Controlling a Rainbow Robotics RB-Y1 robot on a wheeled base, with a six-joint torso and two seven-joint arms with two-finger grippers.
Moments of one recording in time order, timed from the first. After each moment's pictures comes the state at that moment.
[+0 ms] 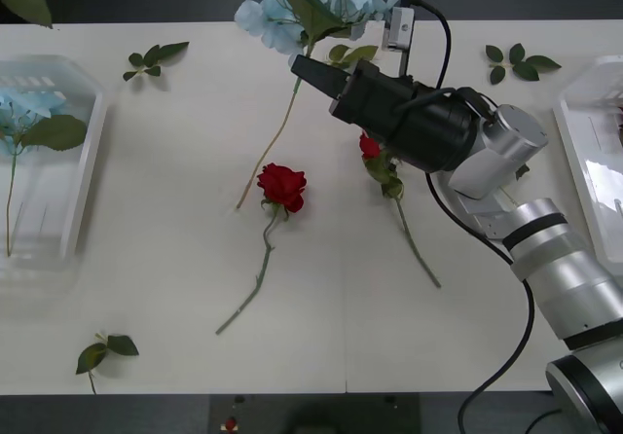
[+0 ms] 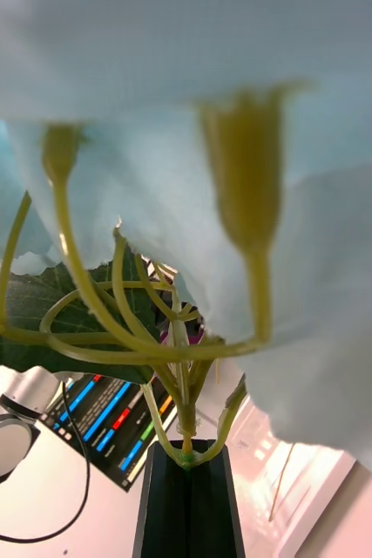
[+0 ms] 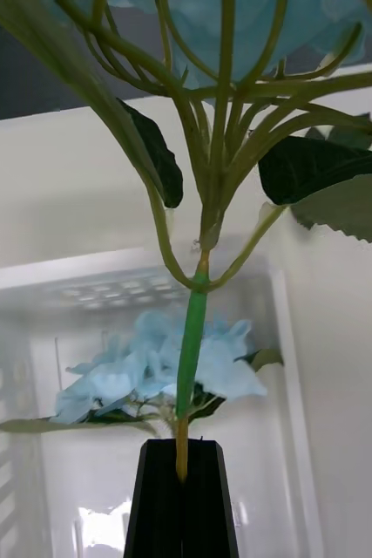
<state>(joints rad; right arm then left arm) -0.59 -0.28 0.23 -1.23 -2.34 0.98 2.58 -0.87 1.05 0.07 -0.91 1.04 1.30 -2.05</state>
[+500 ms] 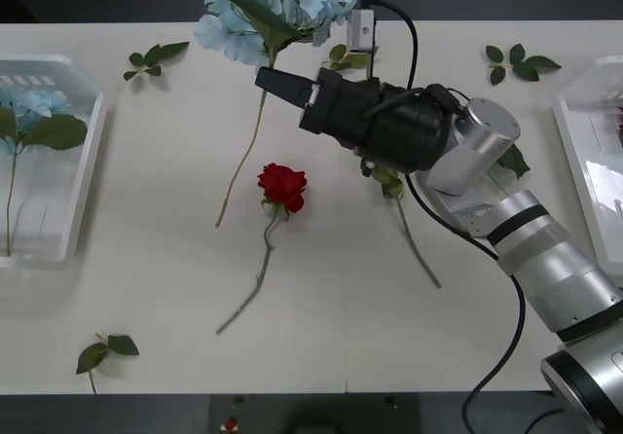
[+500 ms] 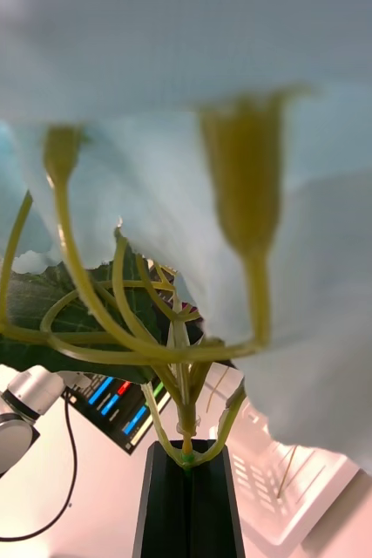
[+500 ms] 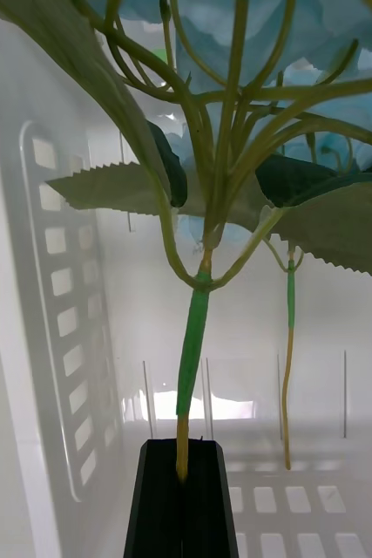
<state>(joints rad) -0.64 -0.28 0.34 -1.24 -2.34 0.94 2.60 -0.65 1.06 0.14 -0.91 0.94 1.34 -2.09</state>
